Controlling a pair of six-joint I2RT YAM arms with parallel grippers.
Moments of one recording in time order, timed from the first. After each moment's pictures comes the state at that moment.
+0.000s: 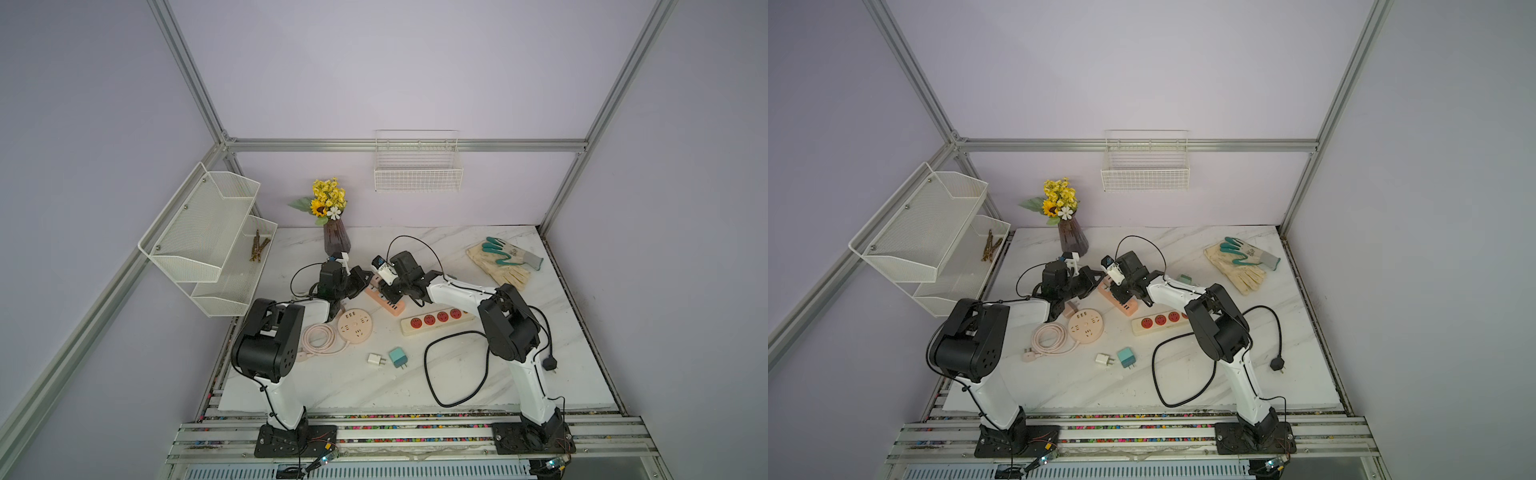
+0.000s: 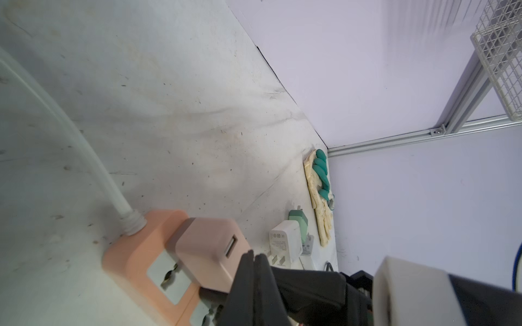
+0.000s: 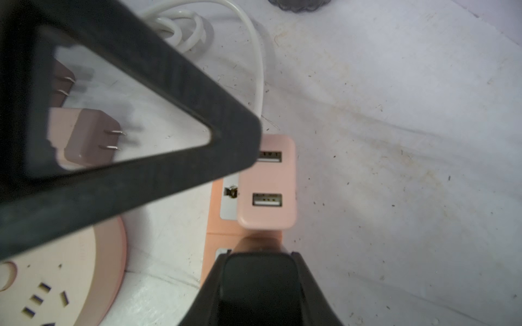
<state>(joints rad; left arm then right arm) -0.21 1.84 0.90 0.53 0.44 -0.96 0.68 2.19 1.63 -0.21 -0.13 -0.16</state>
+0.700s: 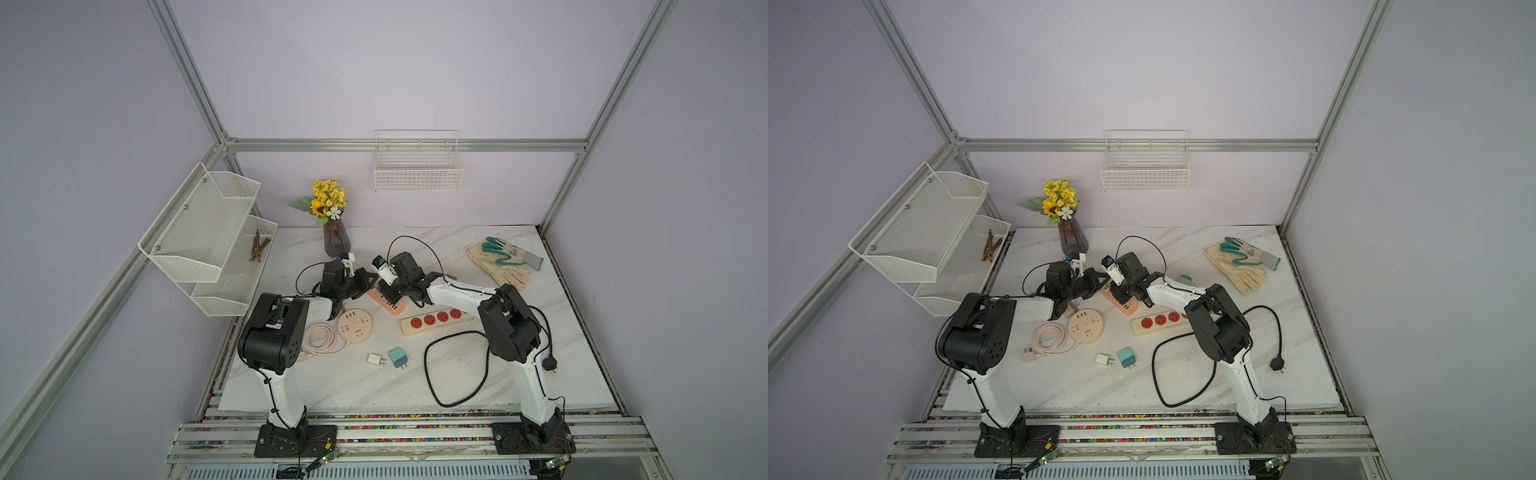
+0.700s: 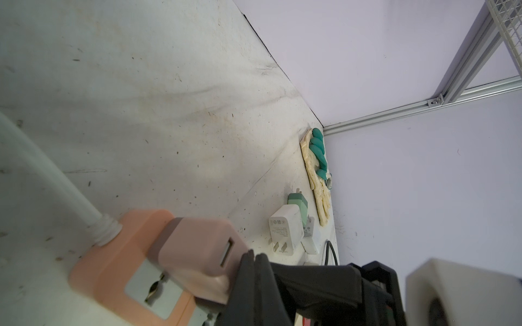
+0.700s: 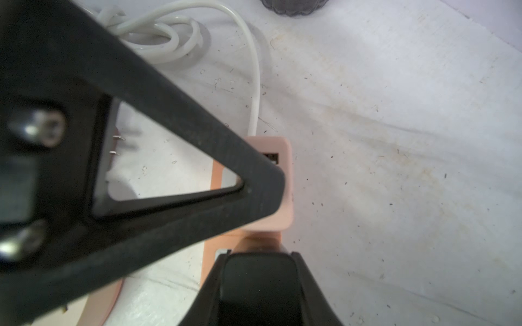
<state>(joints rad) -0.21 1.89 0.93 0.48 0.51 -0.87 0.69 2.18 1.61 -0.18 -0.11 -0.14</state>
